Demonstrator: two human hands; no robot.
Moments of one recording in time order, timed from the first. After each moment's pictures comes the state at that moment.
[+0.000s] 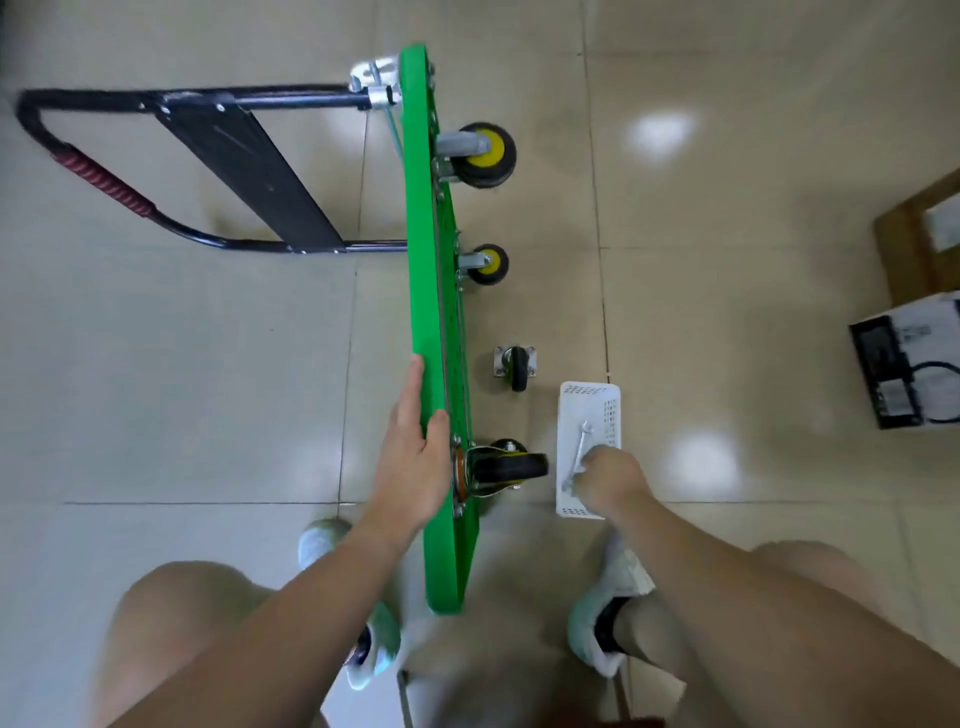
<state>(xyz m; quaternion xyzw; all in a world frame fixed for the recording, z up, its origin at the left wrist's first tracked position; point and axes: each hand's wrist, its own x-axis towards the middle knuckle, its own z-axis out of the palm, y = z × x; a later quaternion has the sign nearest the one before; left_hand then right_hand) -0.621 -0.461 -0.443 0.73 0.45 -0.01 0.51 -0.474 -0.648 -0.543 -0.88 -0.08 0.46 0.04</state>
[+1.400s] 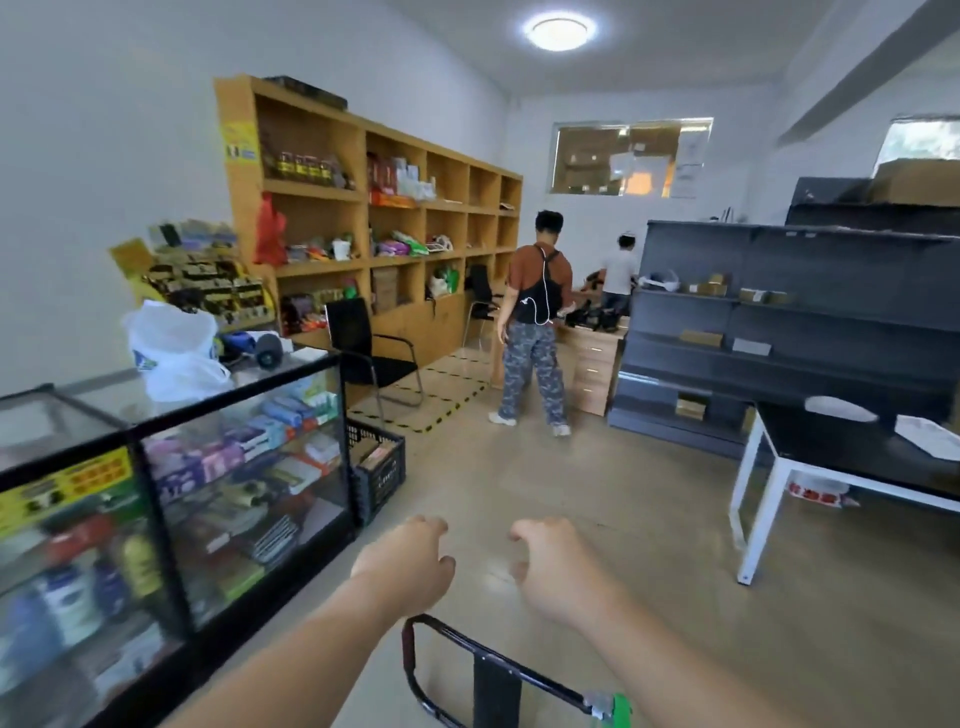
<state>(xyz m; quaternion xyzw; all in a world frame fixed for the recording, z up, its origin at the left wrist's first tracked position) -0.777 -0.199 0.259 0.87 0.48 0.04 0.15 -0.613 -0.301 0.279 -0.80 -0.58 0.09 0.14</state>
